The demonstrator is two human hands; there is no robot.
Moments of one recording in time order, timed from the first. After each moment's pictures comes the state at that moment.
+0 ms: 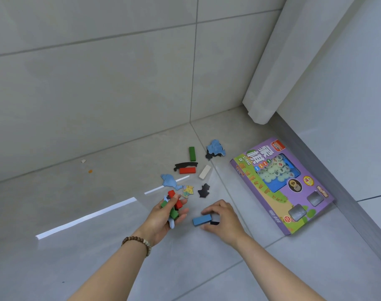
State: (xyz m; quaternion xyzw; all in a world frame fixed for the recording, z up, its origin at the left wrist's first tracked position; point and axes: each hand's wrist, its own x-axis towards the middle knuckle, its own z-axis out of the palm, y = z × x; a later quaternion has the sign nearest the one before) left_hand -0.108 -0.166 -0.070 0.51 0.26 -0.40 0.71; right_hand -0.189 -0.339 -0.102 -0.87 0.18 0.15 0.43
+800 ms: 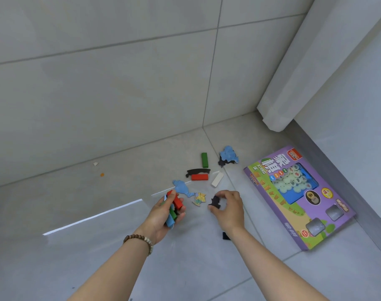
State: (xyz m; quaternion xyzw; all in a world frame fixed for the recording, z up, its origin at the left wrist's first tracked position) left_hand -0.078 -0.150 -0.065 0.51 0.31 -0.36 0.72; right_hand -0.136 -0.323 -0.111 -0.84 0.32 0.02 0.43
